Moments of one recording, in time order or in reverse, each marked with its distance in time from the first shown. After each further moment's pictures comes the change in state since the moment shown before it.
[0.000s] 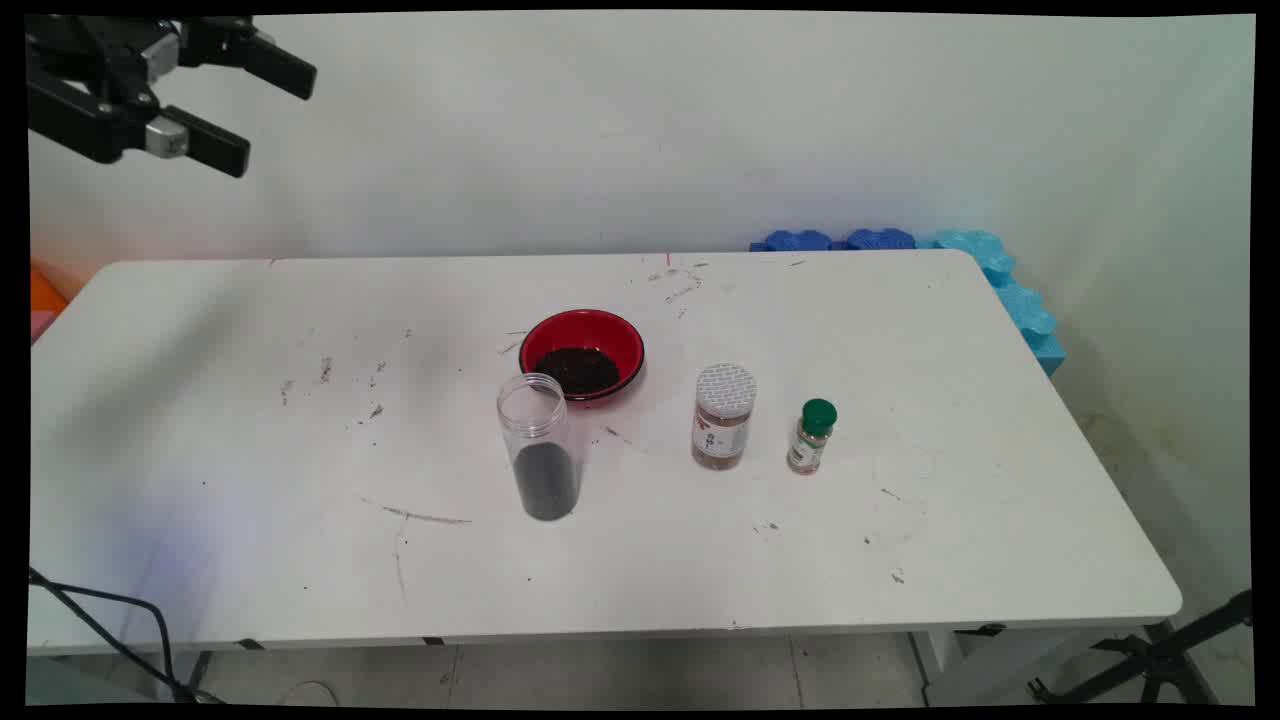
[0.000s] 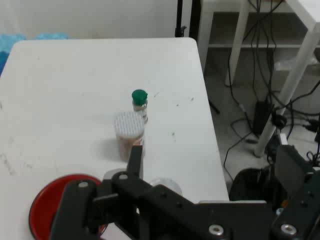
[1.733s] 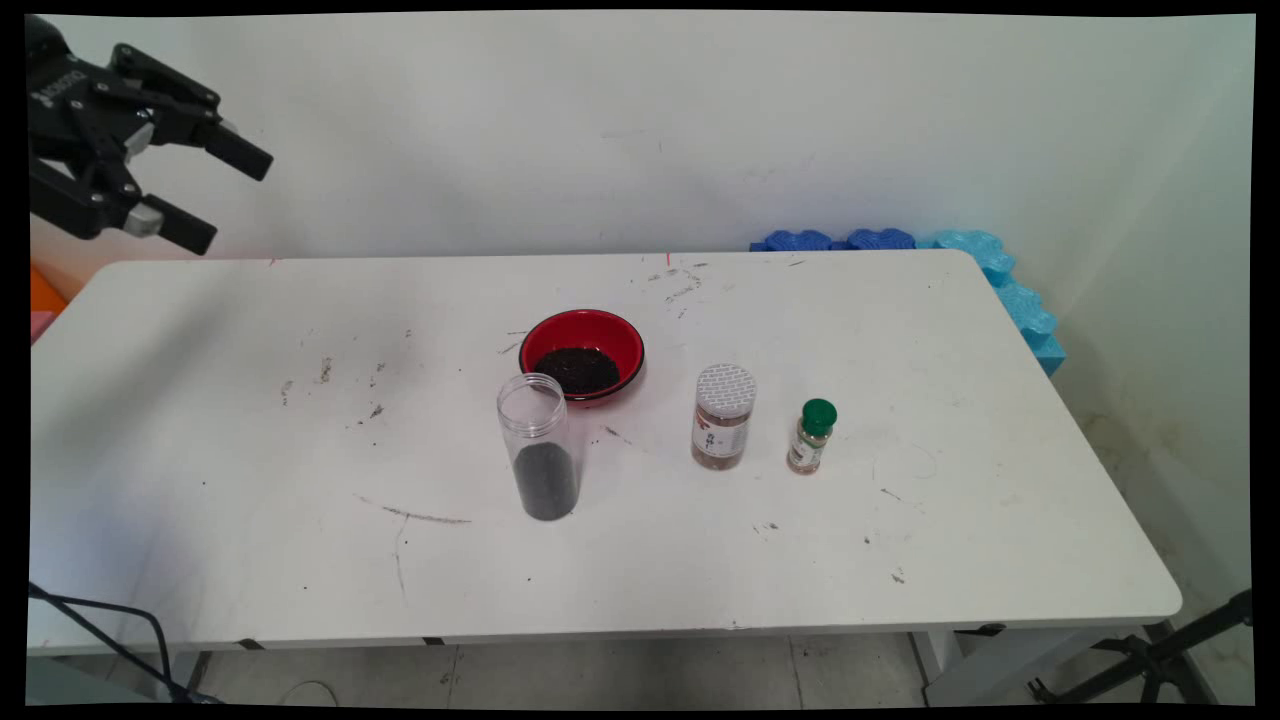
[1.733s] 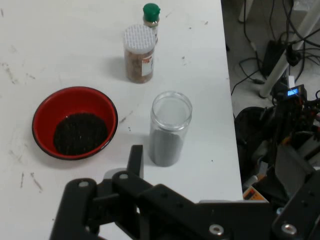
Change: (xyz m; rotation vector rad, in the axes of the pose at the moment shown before) arm -0.037 -0.009 -0.012 0.029 -0.183 -0.074
